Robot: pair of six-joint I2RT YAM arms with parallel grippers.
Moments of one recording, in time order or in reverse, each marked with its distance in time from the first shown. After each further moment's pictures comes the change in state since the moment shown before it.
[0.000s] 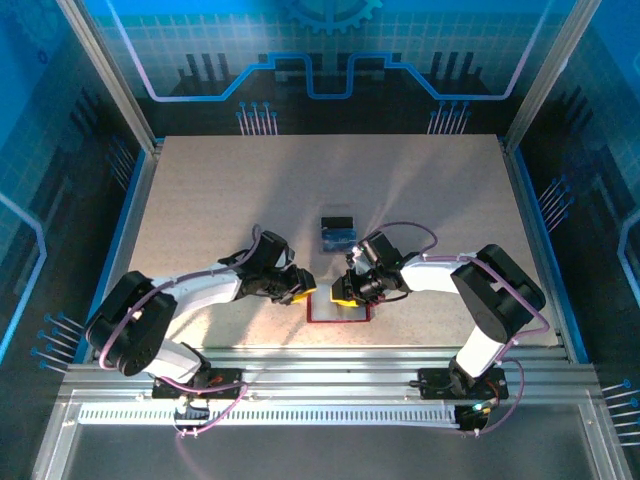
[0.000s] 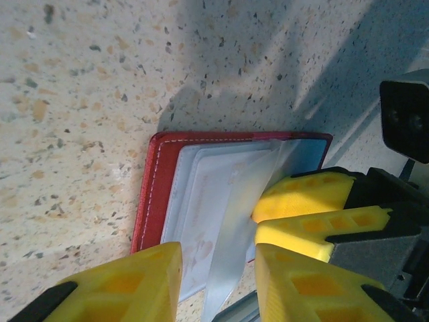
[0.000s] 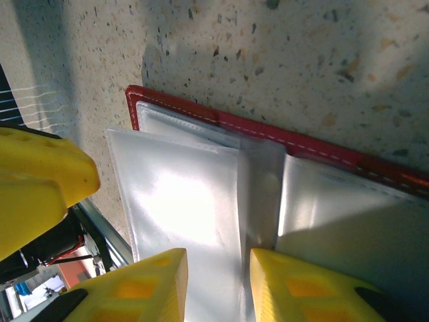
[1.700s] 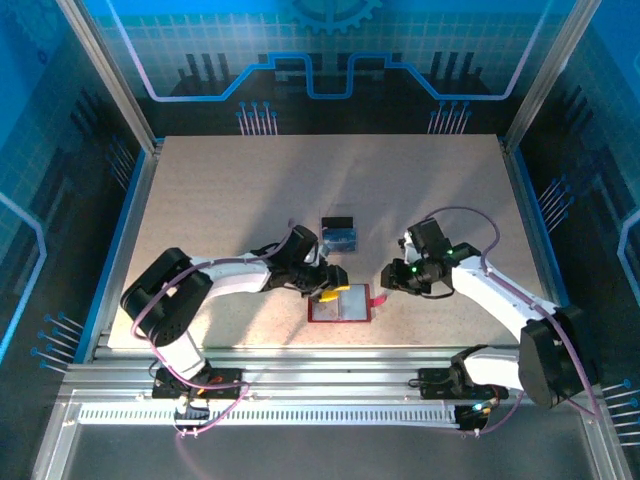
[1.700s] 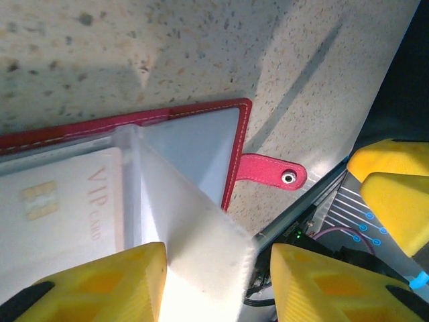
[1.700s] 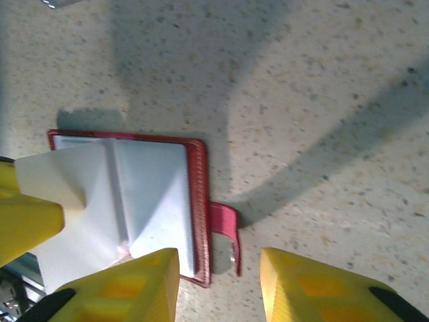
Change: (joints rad) left arm -0.130 0.225 0.179 0.140 0.127 -0.045; right arm -0.253 -0.428 0.008 -0.569 0.305 -0.249
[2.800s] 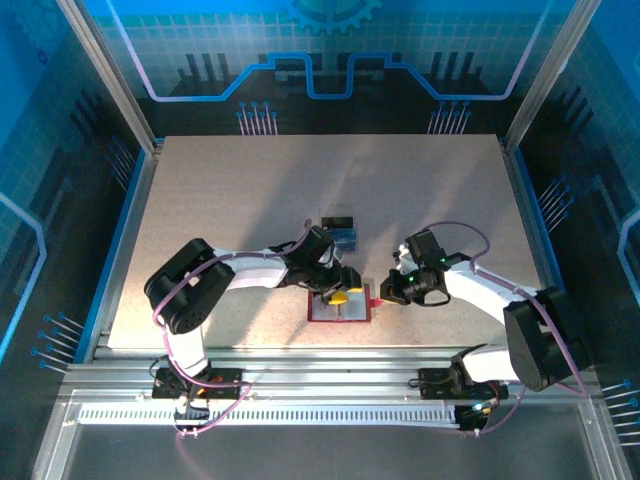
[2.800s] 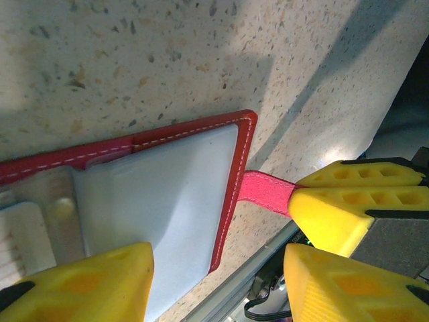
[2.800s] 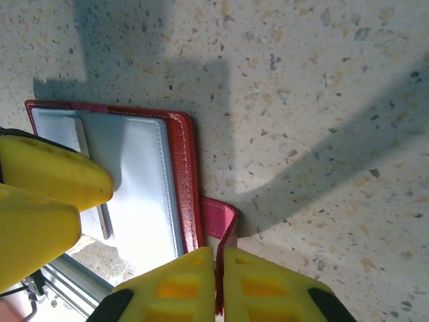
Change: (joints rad) left arm -0.039 0.121 0.104 -0.029 0.005 0.000; right arm -0.008 0.098 -0.114 0.183 -0.150 0.018
